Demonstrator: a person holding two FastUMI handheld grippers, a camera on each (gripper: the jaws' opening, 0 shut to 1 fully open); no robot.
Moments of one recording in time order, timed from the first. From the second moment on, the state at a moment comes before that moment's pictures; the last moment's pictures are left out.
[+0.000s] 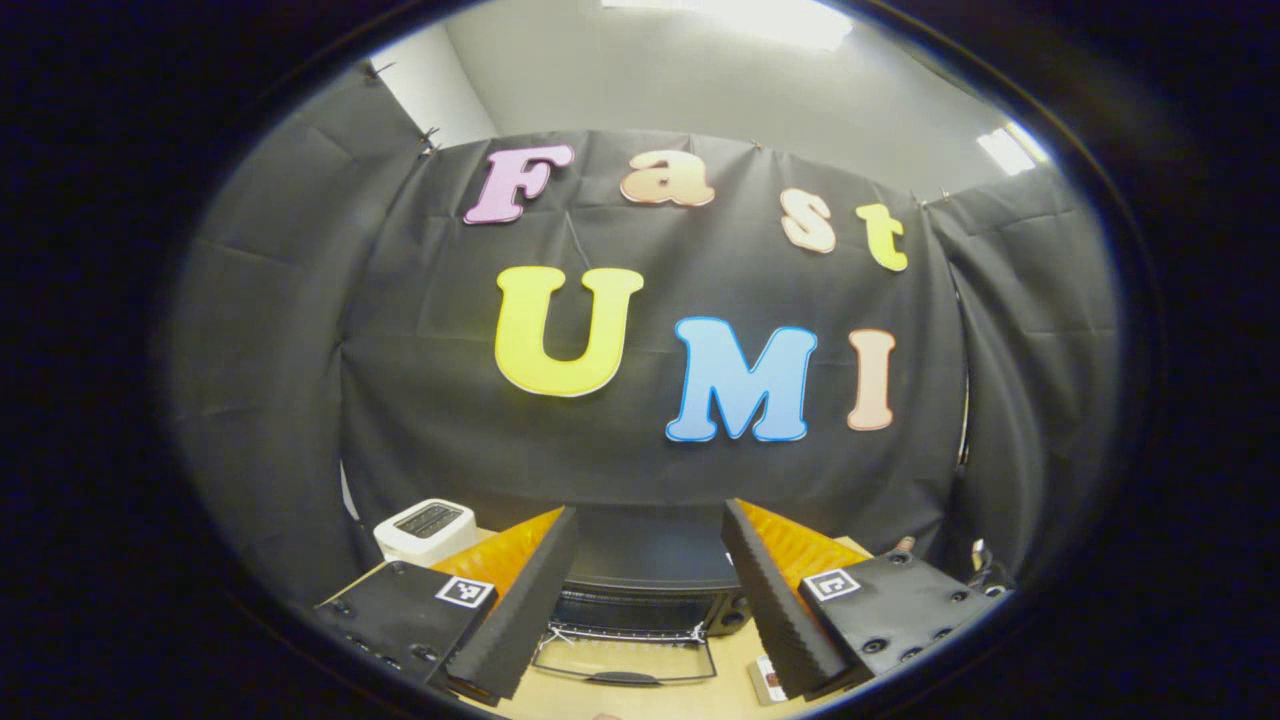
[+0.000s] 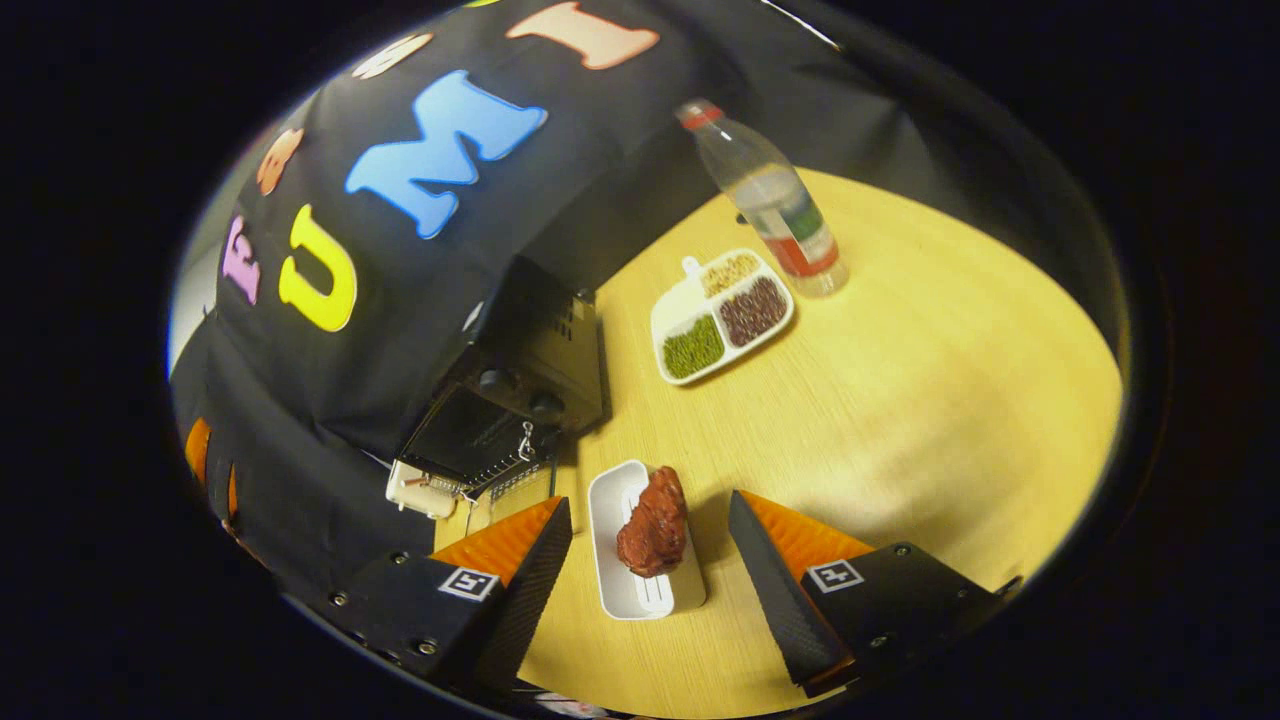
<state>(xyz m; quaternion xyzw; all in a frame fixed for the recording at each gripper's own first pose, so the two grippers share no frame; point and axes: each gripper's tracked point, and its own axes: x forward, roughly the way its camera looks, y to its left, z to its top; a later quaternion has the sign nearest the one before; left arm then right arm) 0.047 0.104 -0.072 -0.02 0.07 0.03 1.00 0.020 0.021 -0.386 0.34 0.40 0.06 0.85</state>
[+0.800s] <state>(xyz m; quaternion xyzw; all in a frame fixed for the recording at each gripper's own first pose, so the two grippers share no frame) 0.021 0.088 -0.083 -0.03 0.10 0.08 0.99 0.024 0.058 -0.427 0.46 0.42 0.13 0.77</state>
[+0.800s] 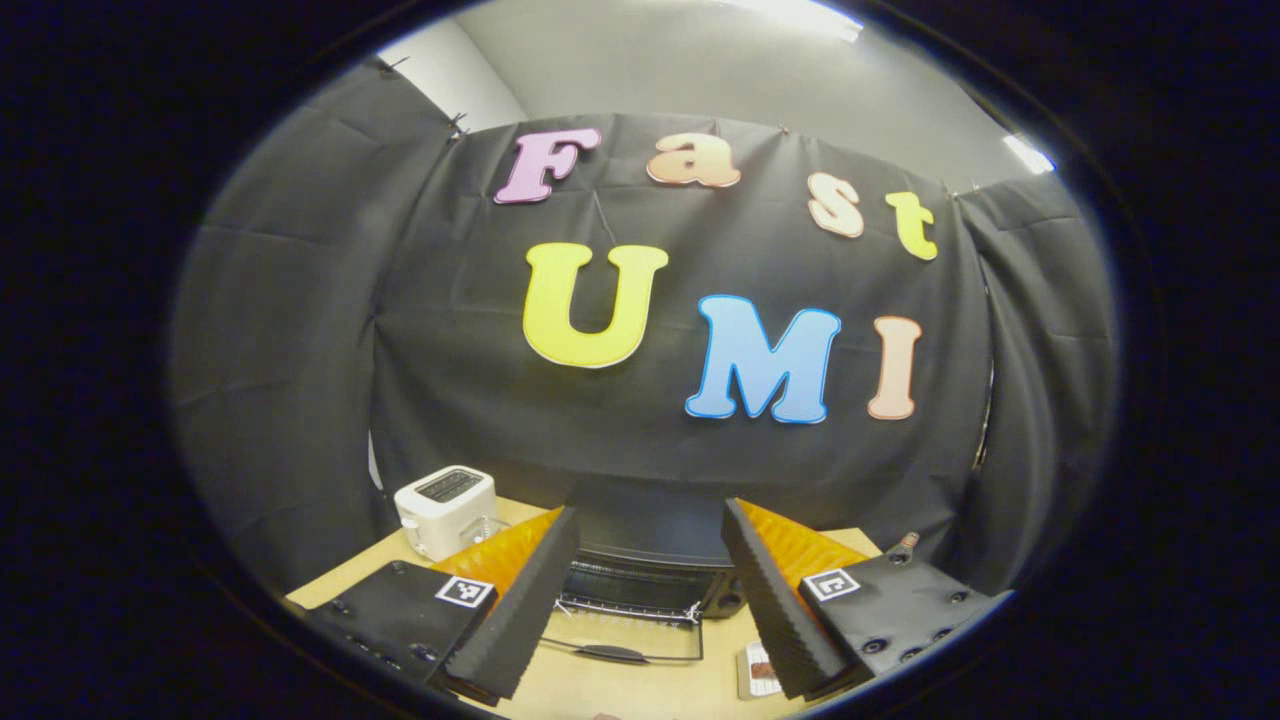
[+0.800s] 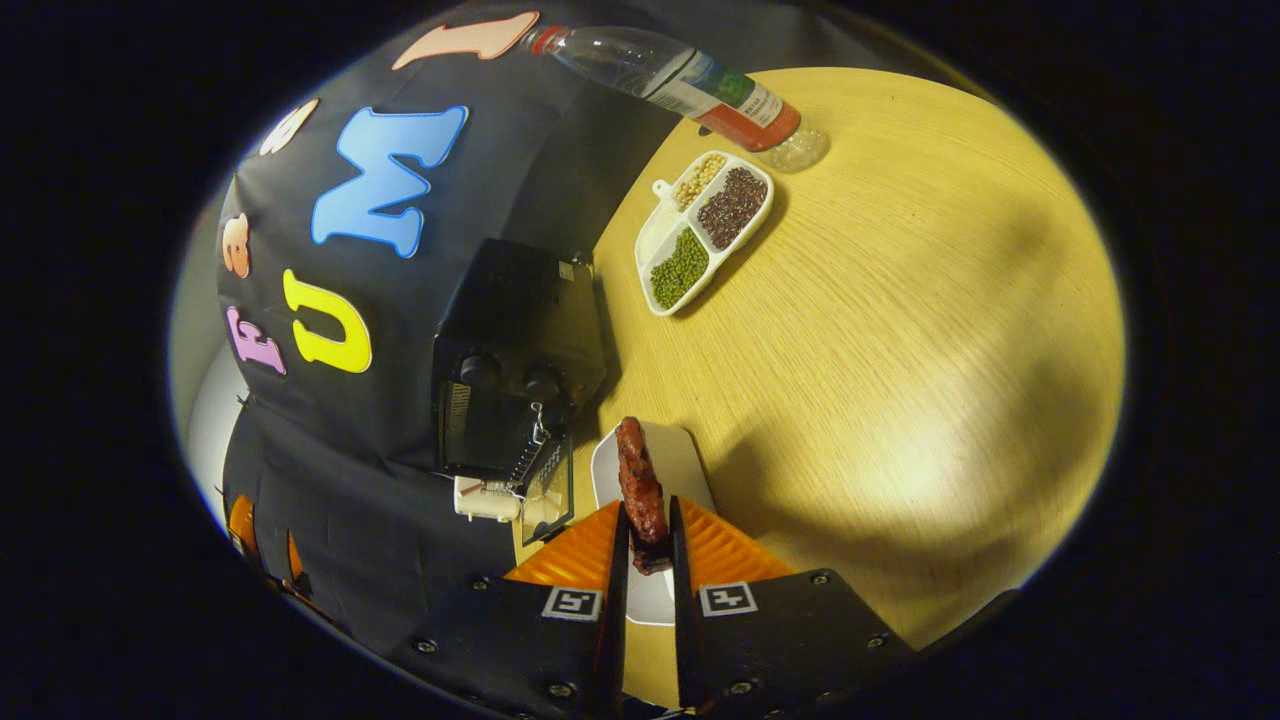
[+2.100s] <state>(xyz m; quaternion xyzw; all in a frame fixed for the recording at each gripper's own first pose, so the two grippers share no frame) 0.022 0.199 -0.026 -0.07 0.06 -0.01 1.00 0.081 0.227 -0.279 0.51 0.29 0.19 0.79</state>
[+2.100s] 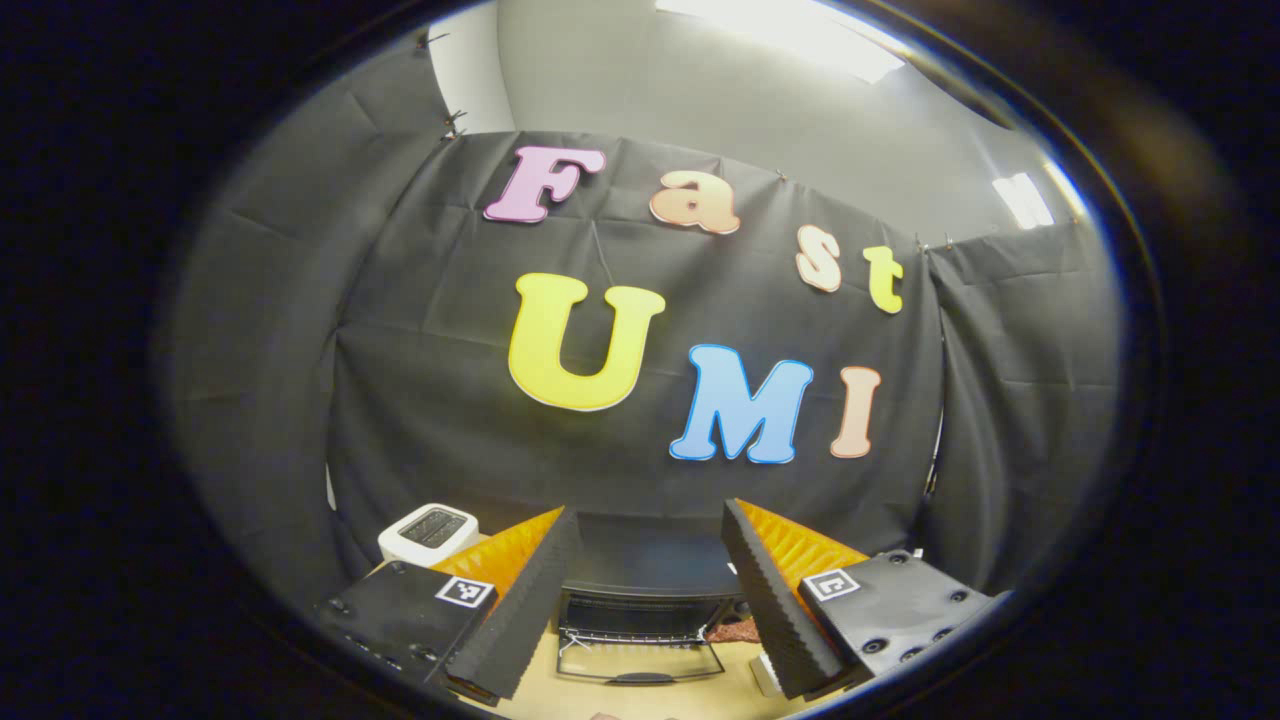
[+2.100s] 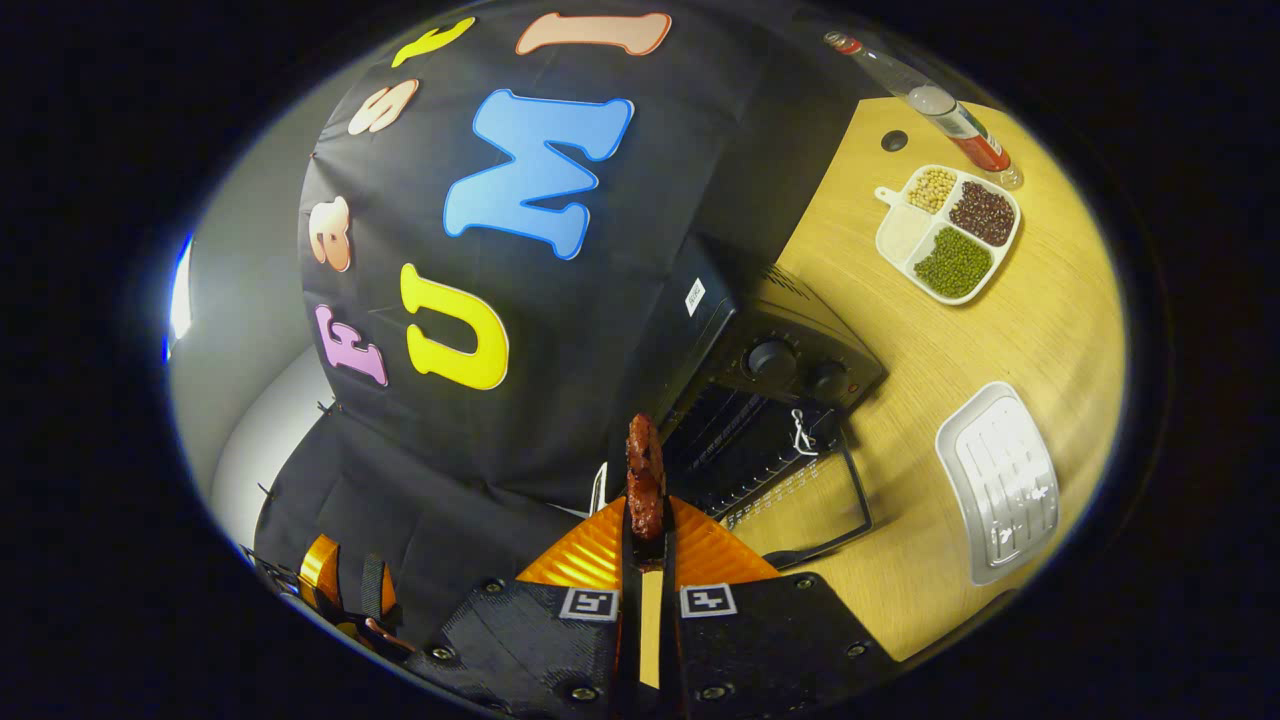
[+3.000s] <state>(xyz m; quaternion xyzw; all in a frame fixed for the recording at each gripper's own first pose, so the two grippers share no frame) -0.004 0.254 -0.044 -0.05 0.09 0.02 0.99 0.199 0.288 -0.391 0.61 0.27 0.03 0.74</state>
